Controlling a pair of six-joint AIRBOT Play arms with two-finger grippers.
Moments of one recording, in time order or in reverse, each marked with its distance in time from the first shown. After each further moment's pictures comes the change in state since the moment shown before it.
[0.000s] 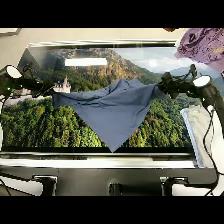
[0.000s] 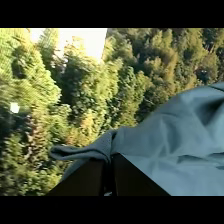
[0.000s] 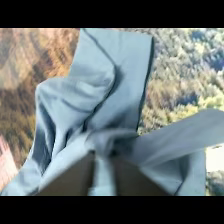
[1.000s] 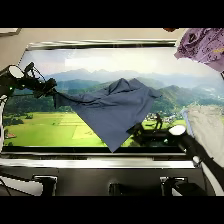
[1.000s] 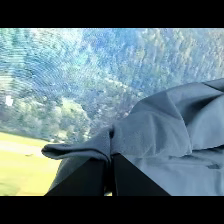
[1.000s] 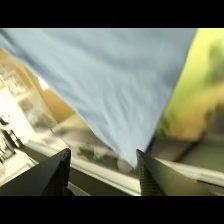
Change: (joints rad) left arm -0.020 0.000 0.000 0.000 -0.008 -0.058; right arm 0.348 0.463 -0.877 0.396 0.040 -0.175
